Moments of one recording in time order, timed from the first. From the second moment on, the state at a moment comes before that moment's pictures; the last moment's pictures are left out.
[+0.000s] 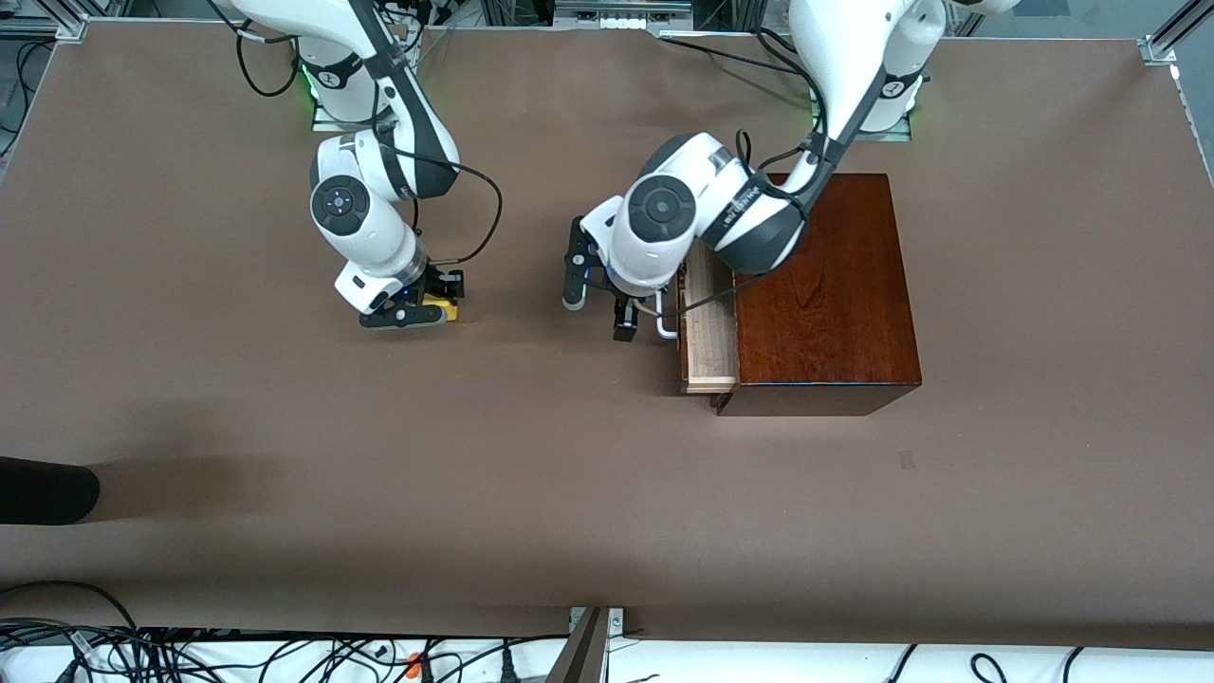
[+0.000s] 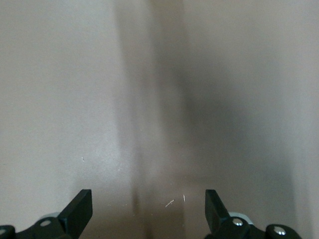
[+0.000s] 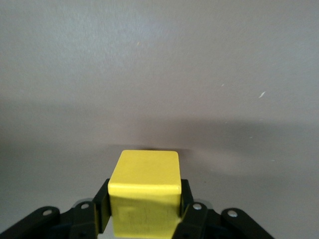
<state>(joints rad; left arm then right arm) -0.60 0.63 -0.16 -1.46 -0.05 2.06 0.96 0.79 0.33 -0.35 -2.24 0.30 2.50 0.13</state>
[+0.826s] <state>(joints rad) -0.59 0.62 -0.12 -1.46 0.04 1.87 0.88 0.77 0.36 -0.36 -2.26 0.41 2.45 0.04</state>
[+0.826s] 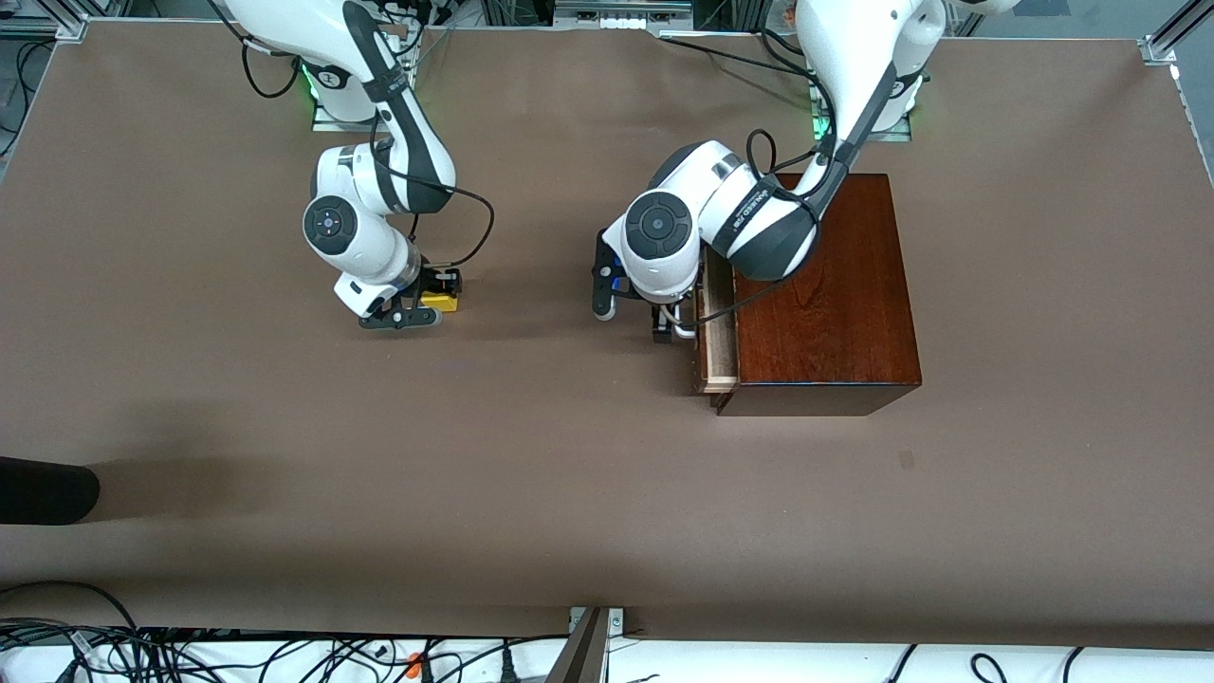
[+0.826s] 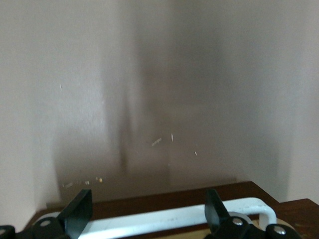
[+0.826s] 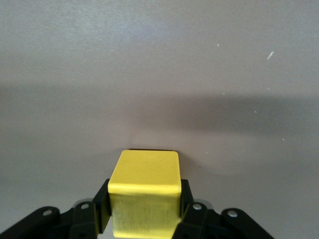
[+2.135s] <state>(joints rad) -0.56 0.52 -0.08 -1.45 0.05 1.74 0.72 0.74 0.26 -0.67 -1.61 0.19 1.54 0.03</state>
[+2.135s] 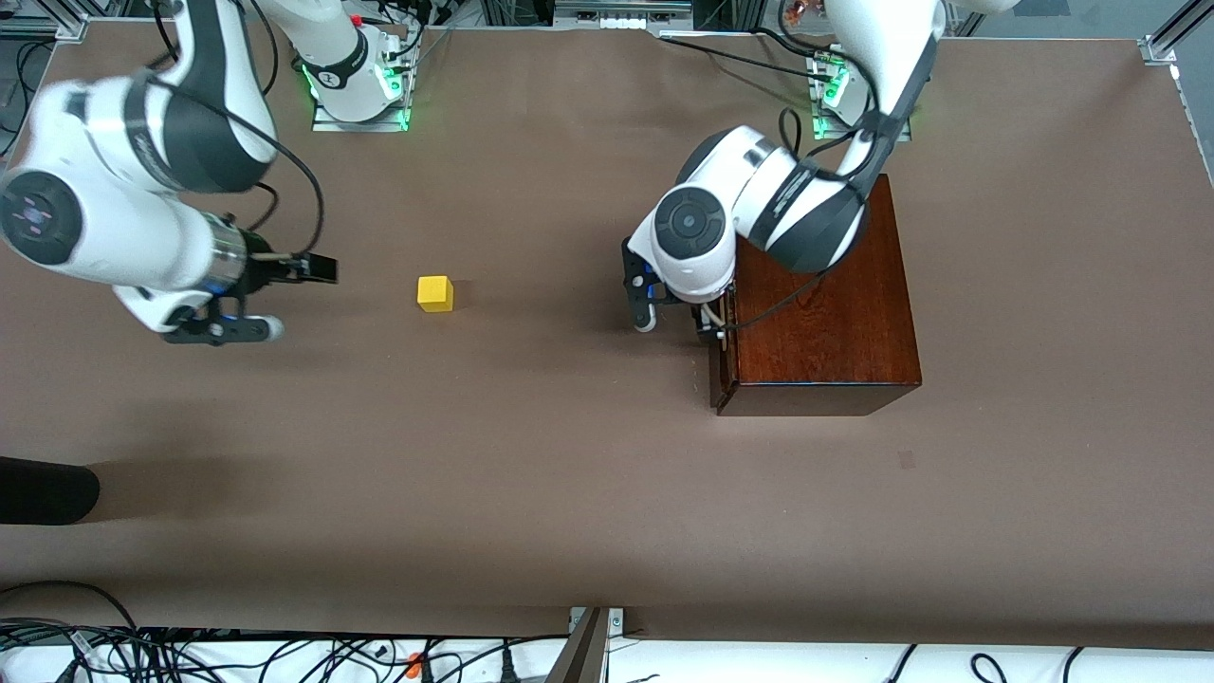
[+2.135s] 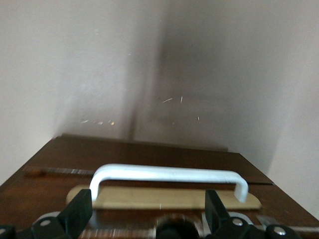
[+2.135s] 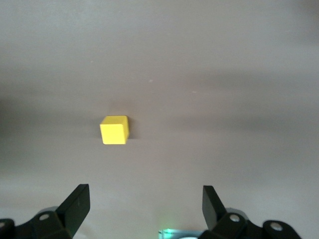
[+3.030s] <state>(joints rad) -0.23 0.25 -0.05 -1.40 -0.01 1.42 0.50 0.69 0.04 -0.69 -1.58 0.01 1.46 0.03</state>
